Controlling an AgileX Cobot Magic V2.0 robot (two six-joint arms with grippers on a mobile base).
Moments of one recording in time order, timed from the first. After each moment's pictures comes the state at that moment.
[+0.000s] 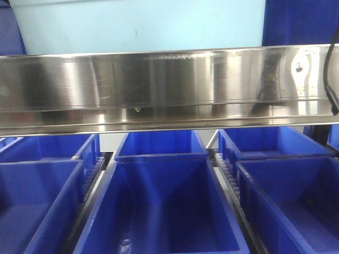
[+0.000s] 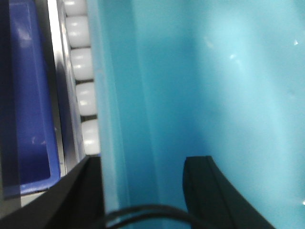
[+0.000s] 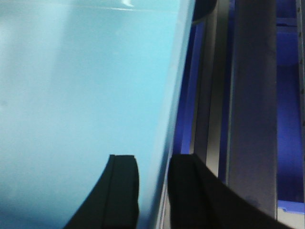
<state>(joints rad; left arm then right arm) -0.33 1.73 -1.74 -0.17 1.14 -0.08 0.40 1.78 -1.87 0.08 1.16 0.18</state>
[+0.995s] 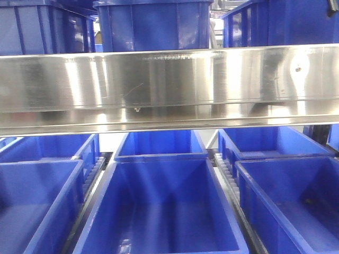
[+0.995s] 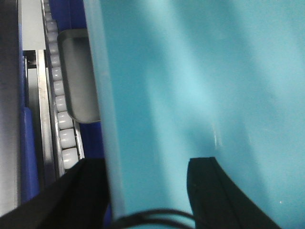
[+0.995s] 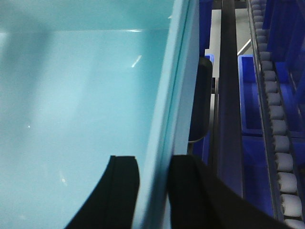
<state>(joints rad) -0.33 1.68 -2.15 -0.19 1.23 -0.10 0.40 1.67 -2.14 0.06 1.13 0.18</state>
